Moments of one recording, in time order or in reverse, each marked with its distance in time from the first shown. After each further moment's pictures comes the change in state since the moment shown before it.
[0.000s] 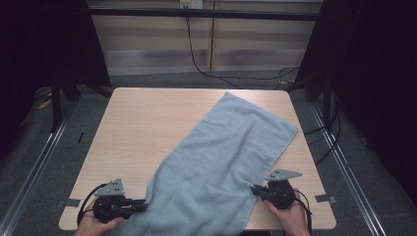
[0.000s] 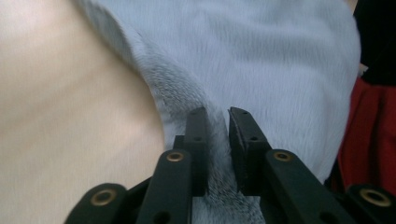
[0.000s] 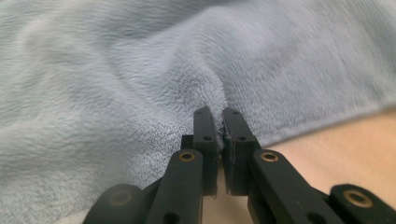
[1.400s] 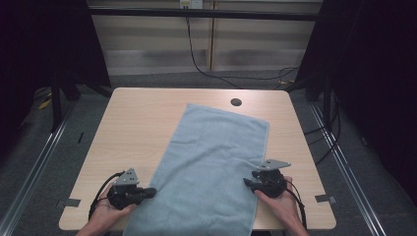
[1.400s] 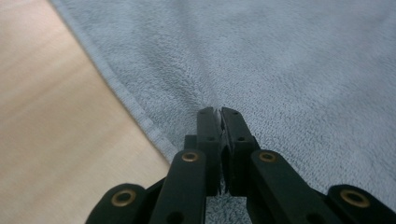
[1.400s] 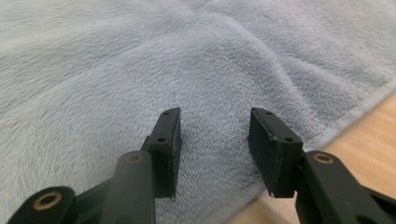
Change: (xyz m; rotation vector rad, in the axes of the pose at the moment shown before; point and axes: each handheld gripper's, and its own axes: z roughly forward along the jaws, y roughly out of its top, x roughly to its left) left arm 0.007 0.007 0.026 0.054 0.089 0.053; right arm -0.014 0.030 0.038 0.001 -0.084 -0.044
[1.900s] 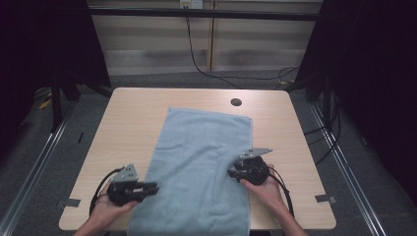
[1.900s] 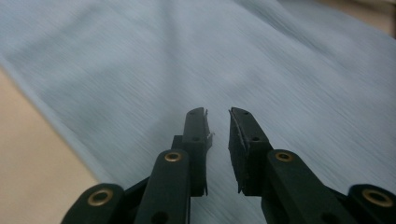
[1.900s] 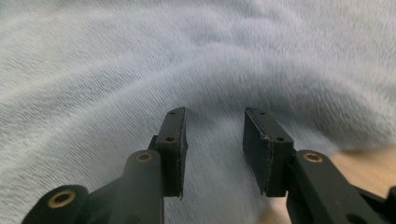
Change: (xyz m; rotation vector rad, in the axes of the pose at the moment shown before) left arm 0.021 0.041 0.003 -0.082 0.030 0.018; right arm 0.007 0.040 0.030 -0.023 0.139 -0.047
